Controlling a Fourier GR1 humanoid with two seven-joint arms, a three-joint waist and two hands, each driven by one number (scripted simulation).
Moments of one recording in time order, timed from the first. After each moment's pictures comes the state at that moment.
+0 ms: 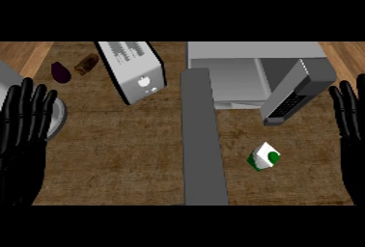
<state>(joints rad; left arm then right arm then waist) 0.02 0.09 -0.01 -2.10 -0.01 0.02 0.00 0.00 -0.11 -0.01 -2.10 0.01 -0.02 -0.03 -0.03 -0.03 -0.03</state>
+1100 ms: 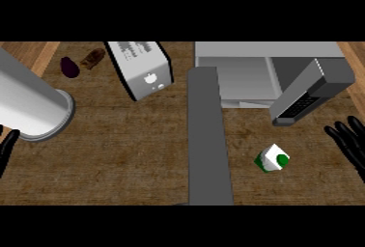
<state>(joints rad) 0.27 0.15 0.20 -2.26 0.46 -0.24 0.11 0.17 -0.33 -0.15 -2.06 -0.44 0.52 -0.08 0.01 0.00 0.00</state>
